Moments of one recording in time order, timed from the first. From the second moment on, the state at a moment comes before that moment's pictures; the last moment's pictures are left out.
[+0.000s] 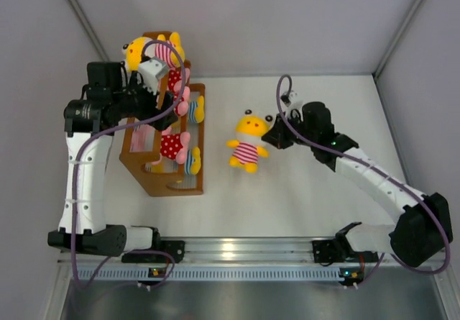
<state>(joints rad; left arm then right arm) -0.04 1.32 1.82 -1.15 0.45 0.37 0.51 1.28 0.87 -0.12 -0.30 0.38</state>
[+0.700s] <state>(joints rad) -0.38 1.39 2.01 -1.18 0.53 0.39 0.63 1.55 1.82 -0.72 -0.69 -0.22</state>
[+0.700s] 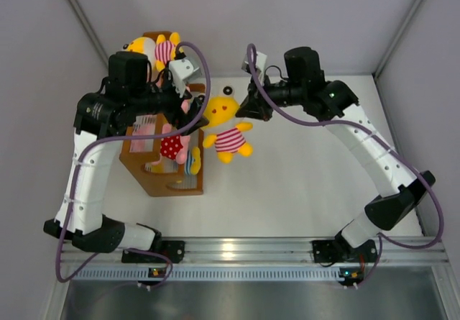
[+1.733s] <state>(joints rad) -0.04 1.46 2.06 -1.17 0.16 0.21 0.68 1.52 1.67 -0.41 -0.55 0.08</state>
